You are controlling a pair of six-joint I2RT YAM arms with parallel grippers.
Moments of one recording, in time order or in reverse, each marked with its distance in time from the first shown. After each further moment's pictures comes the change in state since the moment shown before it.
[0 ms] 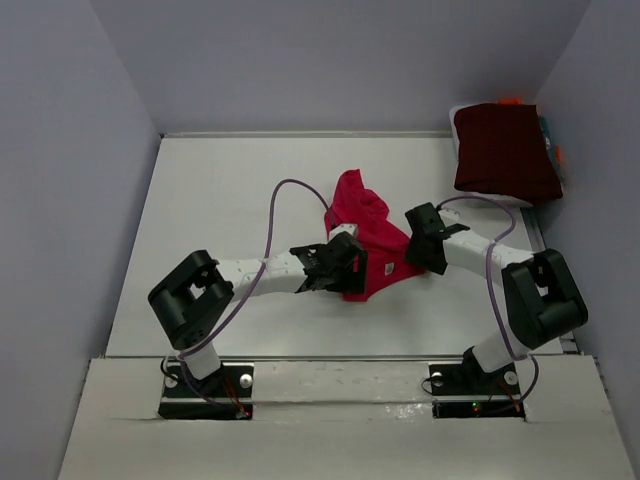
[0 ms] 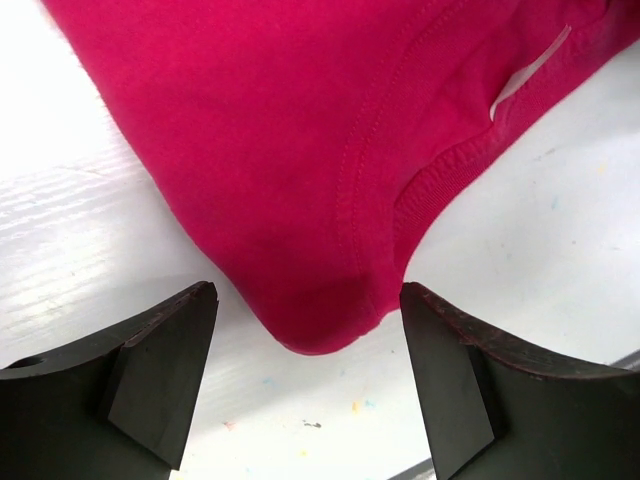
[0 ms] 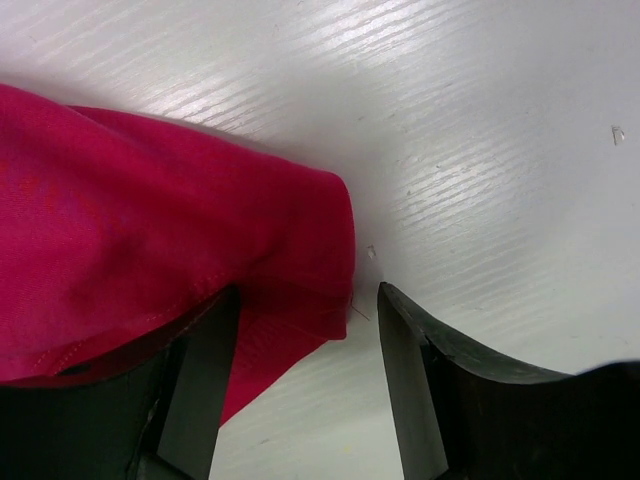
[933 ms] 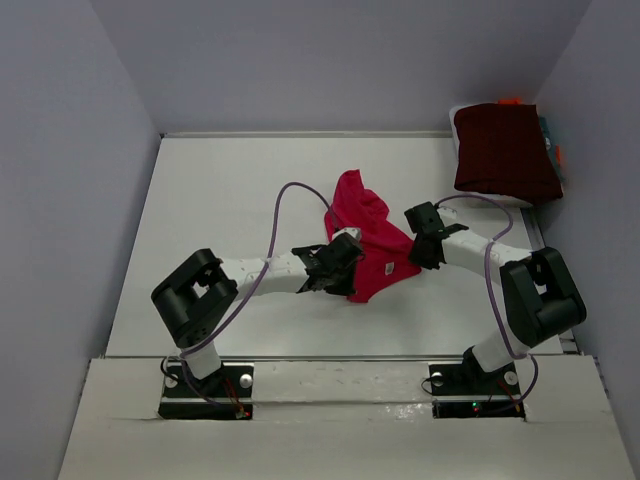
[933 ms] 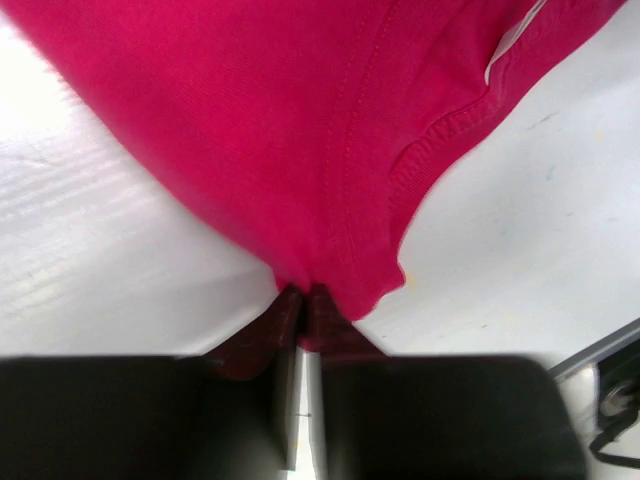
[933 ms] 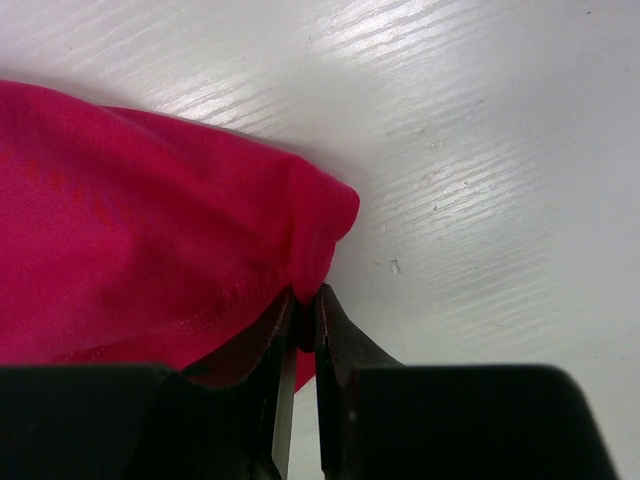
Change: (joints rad) left arm 0.000 0.019 0.000 0.004 0.079 0.010; right arm 0.000 0.014 0.001 0.043 -0.020 -0.019
